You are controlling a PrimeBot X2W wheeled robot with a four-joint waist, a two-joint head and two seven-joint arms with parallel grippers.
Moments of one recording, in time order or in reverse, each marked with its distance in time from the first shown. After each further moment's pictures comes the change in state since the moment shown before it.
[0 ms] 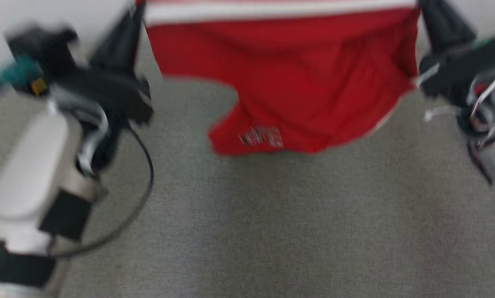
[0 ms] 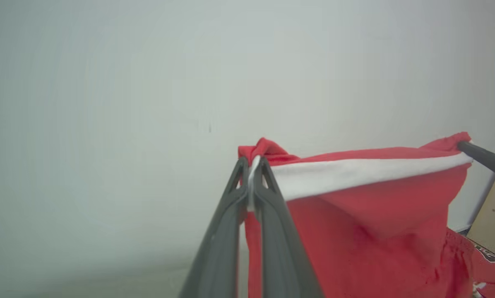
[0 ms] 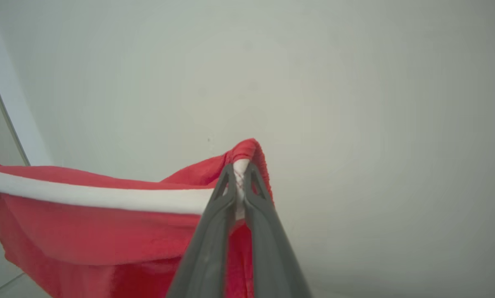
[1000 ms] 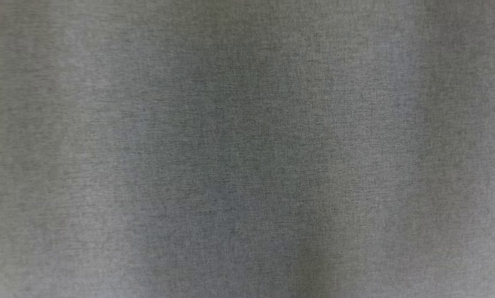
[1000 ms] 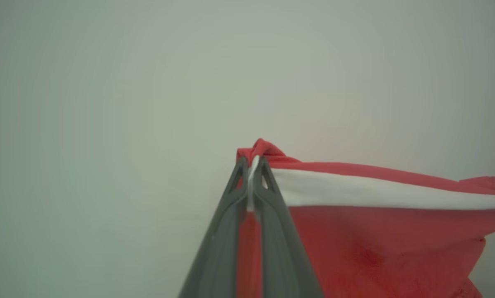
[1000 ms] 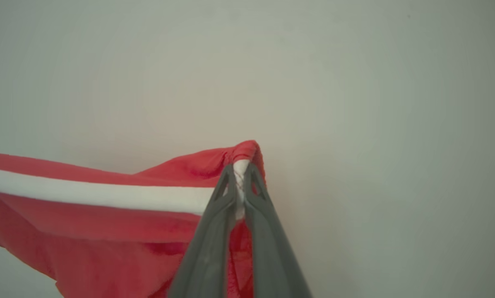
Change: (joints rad) left arm -1.148 -0.042 0.000 0.571 0.096 0.002 0.004; right arm -0.972 0.216 -0.118 0.497 -0.067 0.000 0.137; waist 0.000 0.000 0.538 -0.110
